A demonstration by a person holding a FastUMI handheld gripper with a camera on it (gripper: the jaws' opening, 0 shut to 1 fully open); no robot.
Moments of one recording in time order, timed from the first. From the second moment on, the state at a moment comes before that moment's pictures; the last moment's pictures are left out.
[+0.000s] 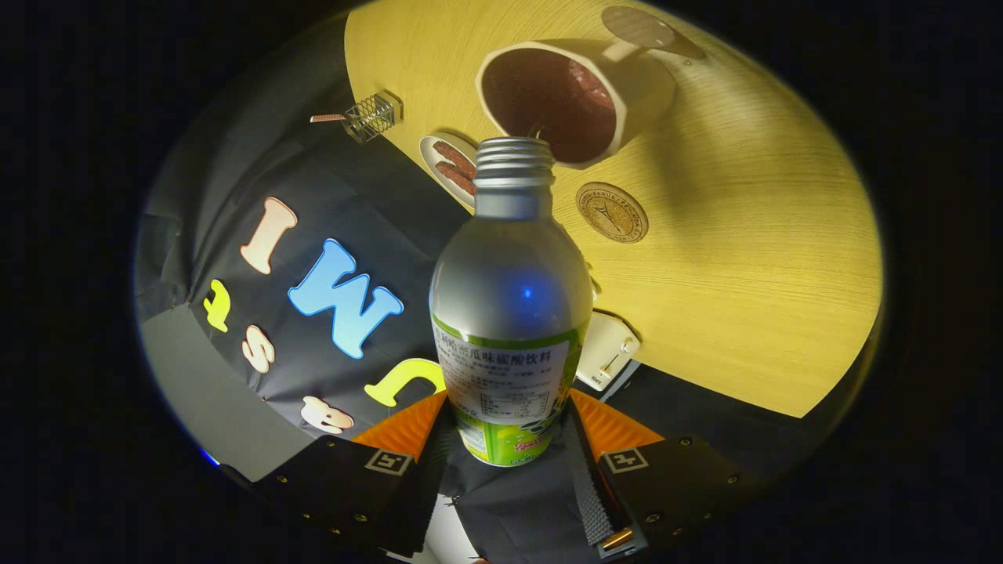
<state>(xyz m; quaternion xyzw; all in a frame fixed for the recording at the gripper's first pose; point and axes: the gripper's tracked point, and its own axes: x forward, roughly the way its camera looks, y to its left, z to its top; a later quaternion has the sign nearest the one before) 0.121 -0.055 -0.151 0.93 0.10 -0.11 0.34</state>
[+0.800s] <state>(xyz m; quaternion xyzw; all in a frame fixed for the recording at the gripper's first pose) 0.128 -0.041 -0.170 0.89 0.13 -0.12 0.41</state>
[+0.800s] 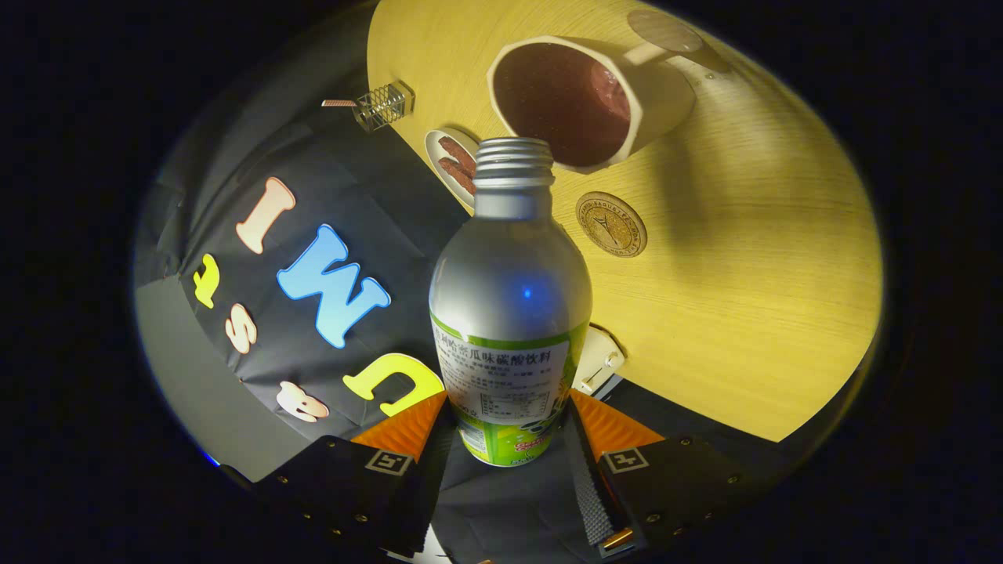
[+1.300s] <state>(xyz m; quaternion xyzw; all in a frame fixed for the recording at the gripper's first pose) 0.108 -0.014 -0.220 0.78 0.20 -0.16 0.58</state>
